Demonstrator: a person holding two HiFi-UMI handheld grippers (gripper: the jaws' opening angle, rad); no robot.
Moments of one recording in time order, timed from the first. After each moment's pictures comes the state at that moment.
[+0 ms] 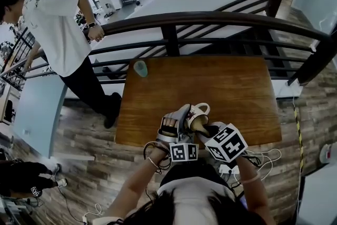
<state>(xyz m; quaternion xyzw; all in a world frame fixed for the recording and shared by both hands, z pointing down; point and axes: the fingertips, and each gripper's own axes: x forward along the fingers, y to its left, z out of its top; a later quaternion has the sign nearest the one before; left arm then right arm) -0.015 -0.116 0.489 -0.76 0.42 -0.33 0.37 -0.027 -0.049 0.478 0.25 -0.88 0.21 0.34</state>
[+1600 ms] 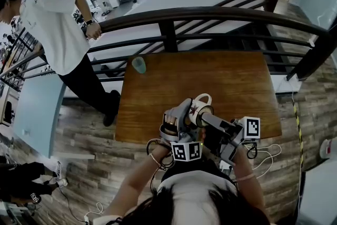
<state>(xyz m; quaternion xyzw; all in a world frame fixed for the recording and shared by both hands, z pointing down) -0.011 -0.104 0.443 -0.76 0.47 -0.23 0.39 -0.024 -0.065 0.387 0.02 -0.73 0.63 -0.28</state>
